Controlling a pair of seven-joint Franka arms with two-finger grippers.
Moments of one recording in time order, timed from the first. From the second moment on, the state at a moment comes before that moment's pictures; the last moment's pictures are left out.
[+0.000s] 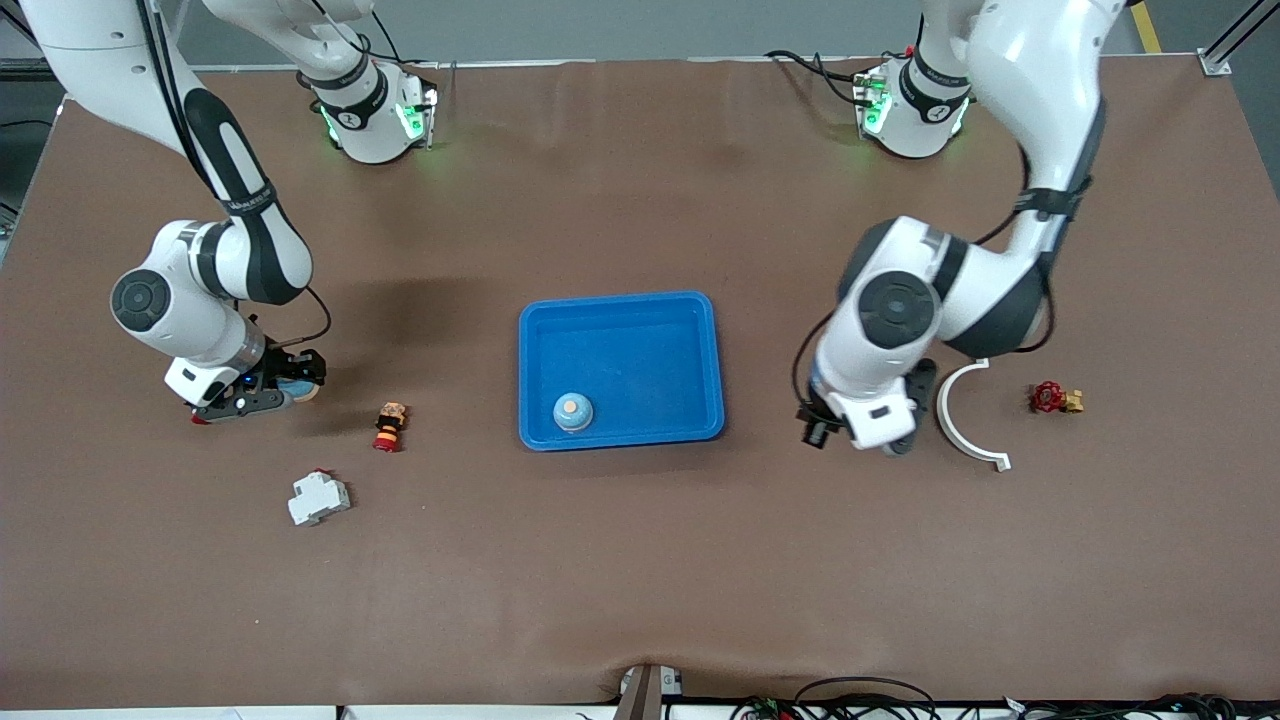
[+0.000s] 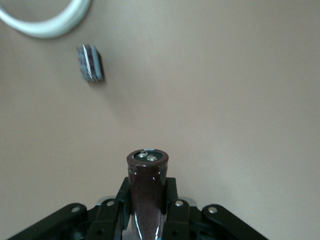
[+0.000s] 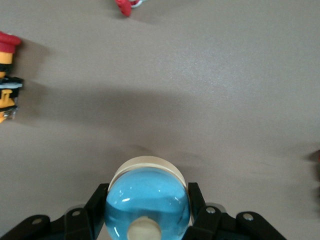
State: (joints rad) left arm -0.21 0.49 -0.22 -1.61 0.14 2.06 -1.54; right arm 0.02 0.36 -0.11 -2.23 0.06 2.55 -0.29
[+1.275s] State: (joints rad) left arm 0.07 0.48 -0.23 -1.74 0.17 2.03 -1.02; right arm 0.00 0.49 -0.11 -2.12 0.17 2.55 -0.41
